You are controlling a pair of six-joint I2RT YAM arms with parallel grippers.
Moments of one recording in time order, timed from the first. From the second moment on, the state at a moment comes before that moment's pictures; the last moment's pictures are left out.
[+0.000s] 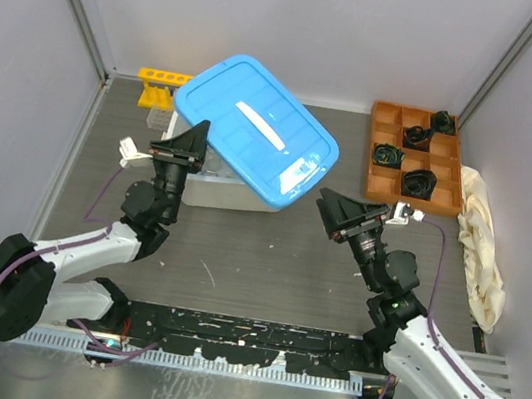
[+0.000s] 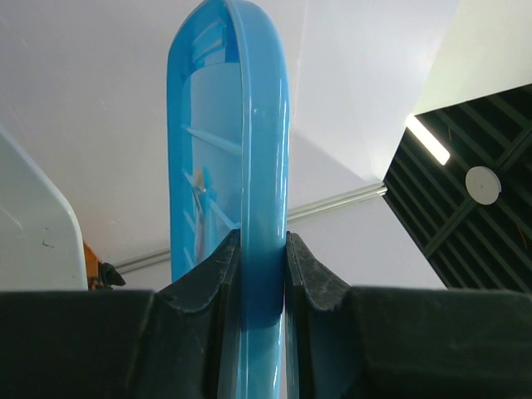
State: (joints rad) left arm -0.60 1.16 0.47 1.15 -0.49 -1.35; right arm 0.57 0.59 0.28 0.52 0.07 1.38
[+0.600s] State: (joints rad) left arm -0.60 1.16 0.45 1.17 -0.50 -1.37; right arm 0.50 0.89 0.27 0.86 -0.01 1.42
